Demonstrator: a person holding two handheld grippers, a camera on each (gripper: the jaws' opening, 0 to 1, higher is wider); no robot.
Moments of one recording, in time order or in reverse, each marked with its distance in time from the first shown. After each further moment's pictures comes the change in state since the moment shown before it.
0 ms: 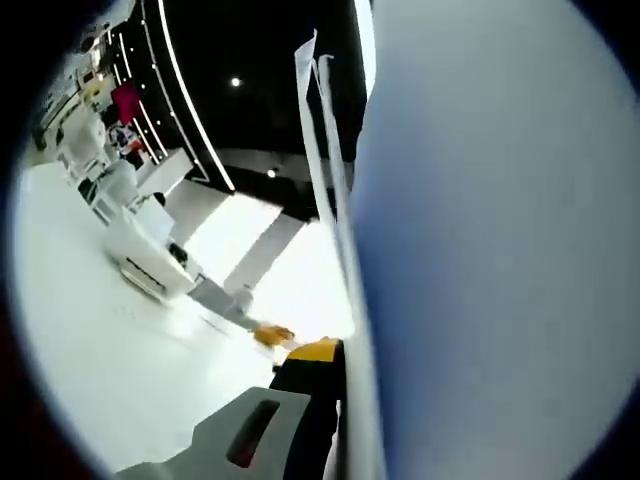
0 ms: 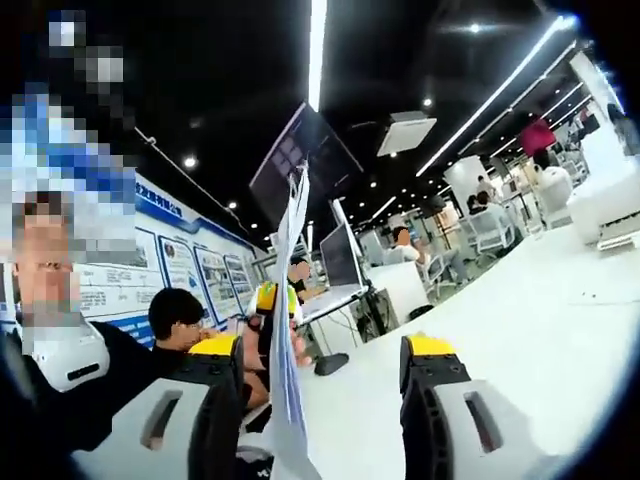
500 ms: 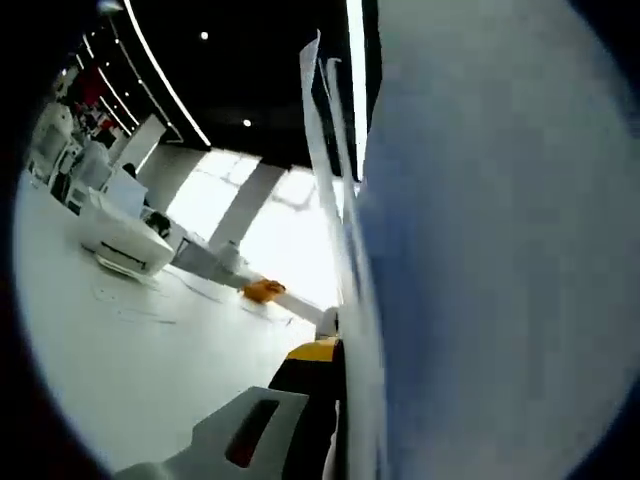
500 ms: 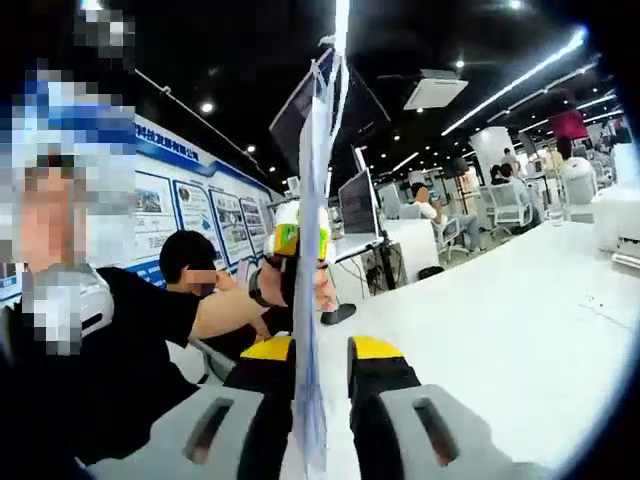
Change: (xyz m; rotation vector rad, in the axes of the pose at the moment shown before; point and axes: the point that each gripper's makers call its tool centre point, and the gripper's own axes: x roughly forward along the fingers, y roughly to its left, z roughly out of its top) left arm 0.054 0.009 -0.038 0.095 0.227 -0.037; right arm -0.003 -0.013 -0.036 -0.110 0.255 0.023
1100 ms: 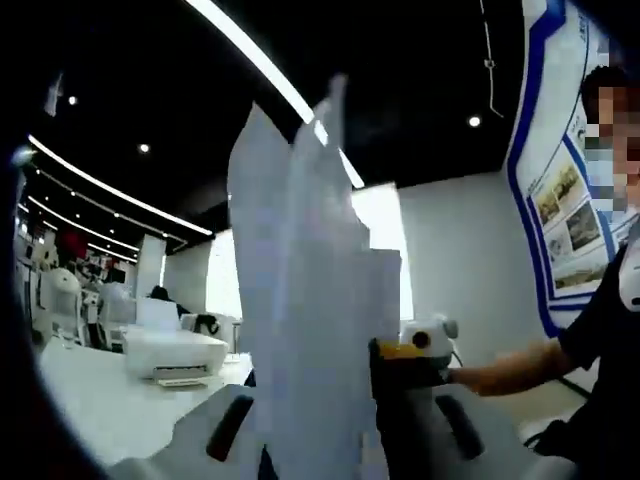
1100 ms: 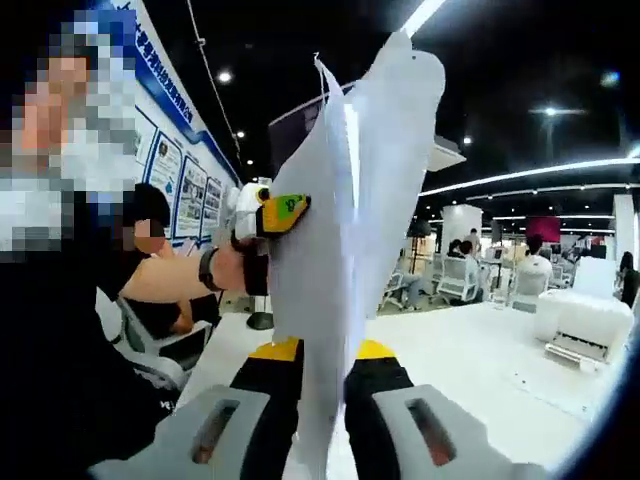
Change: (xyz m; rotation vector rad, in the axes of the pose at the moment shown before) left arm 0.014 0.024 0.027 0.447 -0.063 0.129; right arm -0.017 -0.037 0.006 -0.271 -0.091 -0.251
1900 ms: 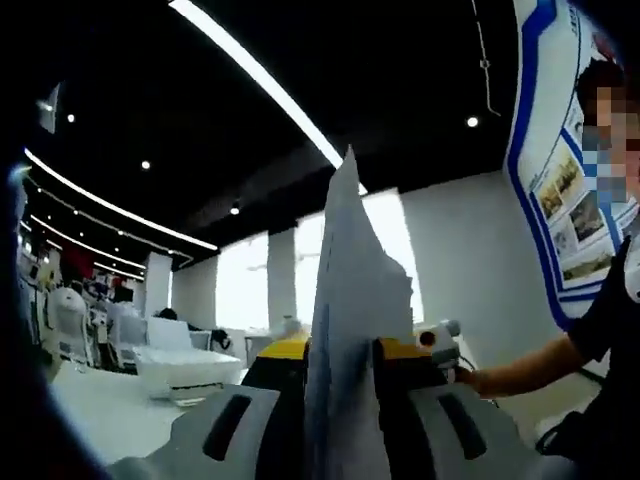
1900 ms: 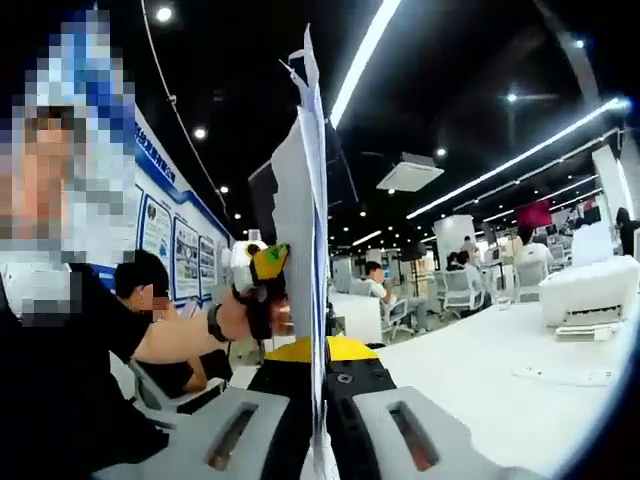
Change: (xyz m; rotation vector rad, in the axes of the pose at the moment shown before) left arm 0.004 0.010 0.028 0.128 -0.029 0.032; right arm -0.027 0.001 0.056 0.114 -0.240 0.013
